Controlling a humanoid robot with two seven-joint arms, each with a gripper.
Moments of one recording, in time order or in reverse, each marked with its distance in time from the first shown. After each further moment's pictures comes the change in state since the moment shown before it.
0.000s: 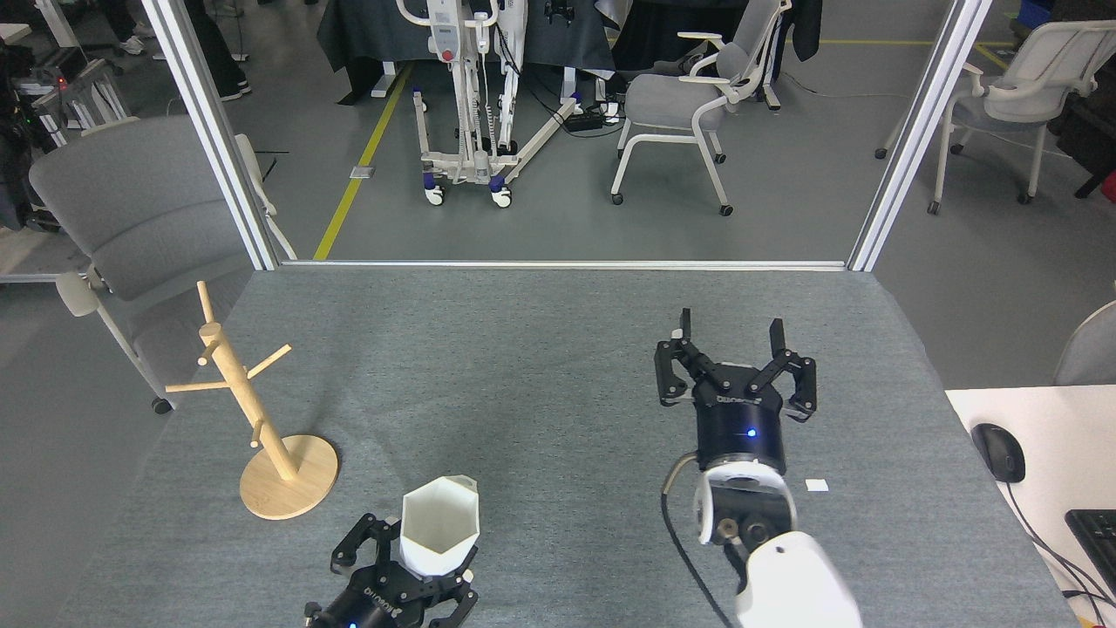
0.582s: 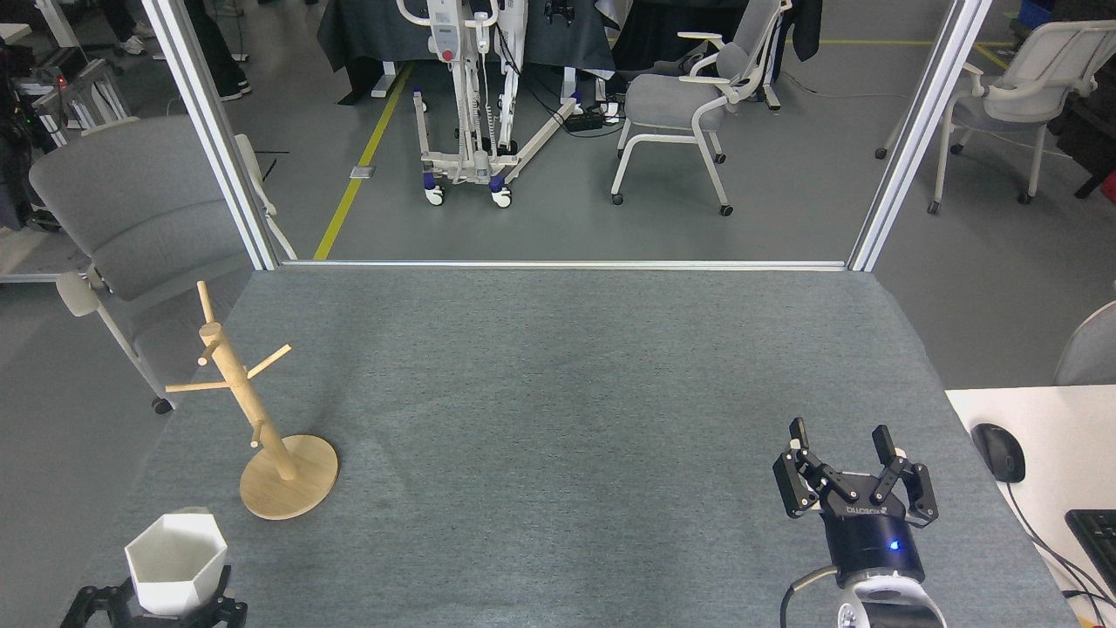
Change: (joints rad) left arm 0.085 0.007 0.501 -0.041 0.000 0.065 0.003; right arm 0.289 0.011 -0.385 -0.005 0.012 -0.444 -0.102
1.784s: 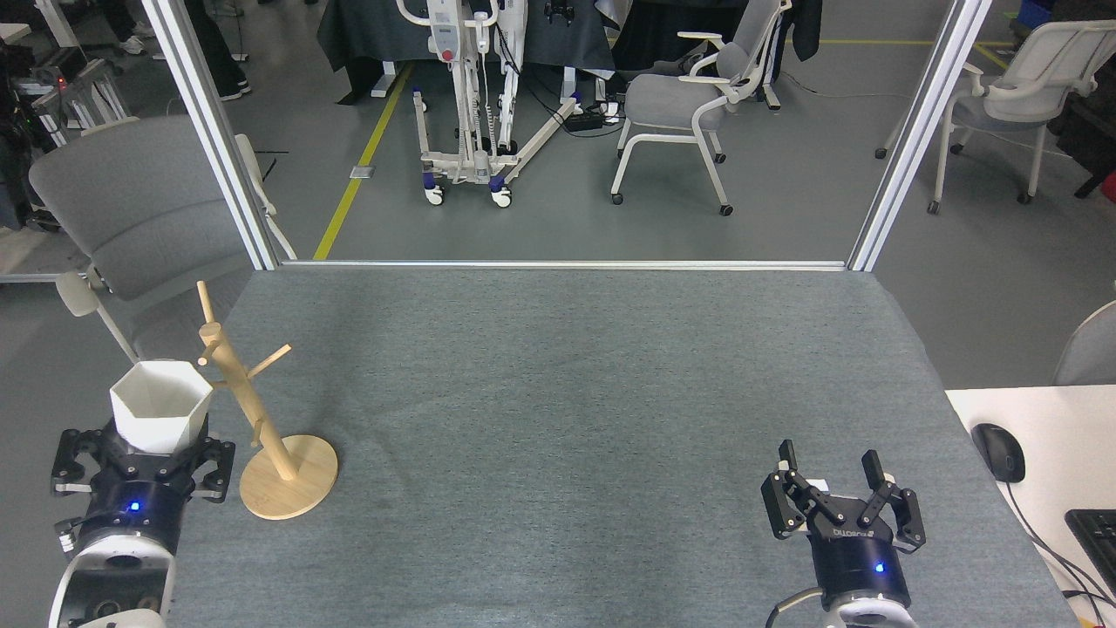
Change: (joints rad) left arm -0.399 -0.028 0.016 0.093 -0.275 0.090 -0.130; right arm 0.051 0.061 -0.013 -0.033 0.043 0.019 0.044
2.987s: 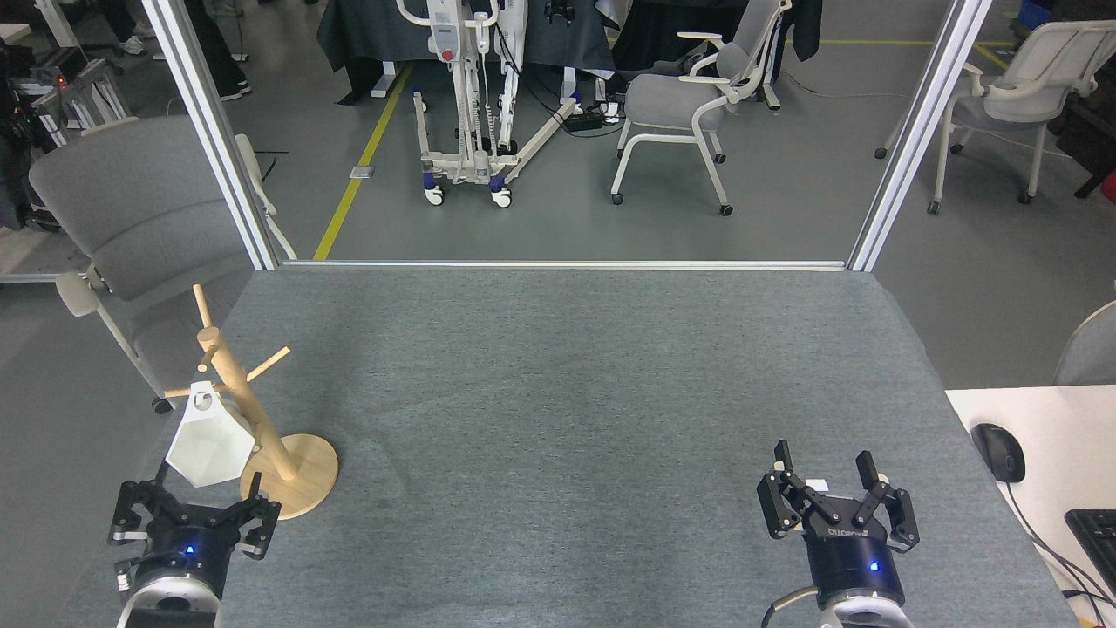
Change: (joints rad) left arm 0.081 -0.031 -0.065 0.090 -0.067 0.054 0.018; right arm -0.013 0.003 0.002 0.031 -0.004 -0.007 -0.008
